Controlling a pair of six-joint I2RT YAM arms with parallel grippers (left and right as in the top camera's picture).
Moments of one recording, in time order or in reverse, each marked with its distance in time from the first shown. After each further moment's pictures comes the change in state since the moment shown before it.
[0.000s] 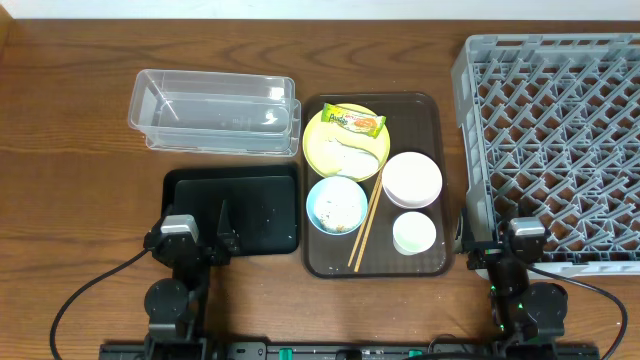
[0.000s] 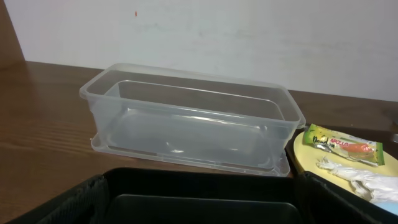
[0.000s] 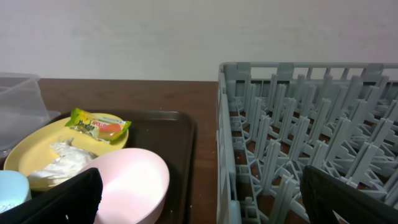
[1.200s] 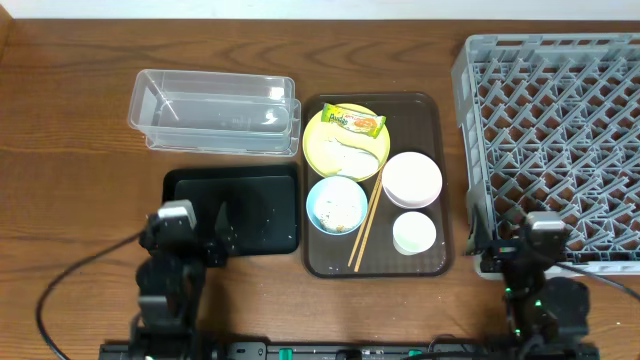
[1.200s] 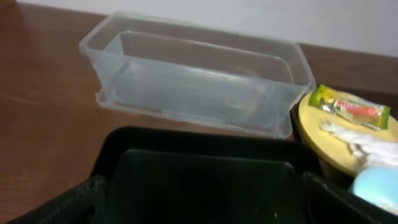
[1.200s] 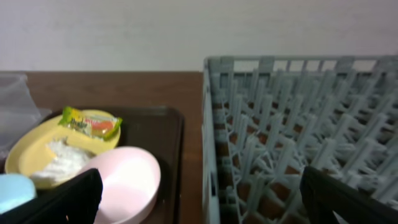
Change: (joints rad) left arm 0.000 0.265 0.248 -0.240 -0.003 -0.031; right arm 0.000 0.122 0.277 -0.278 0.062 0.004
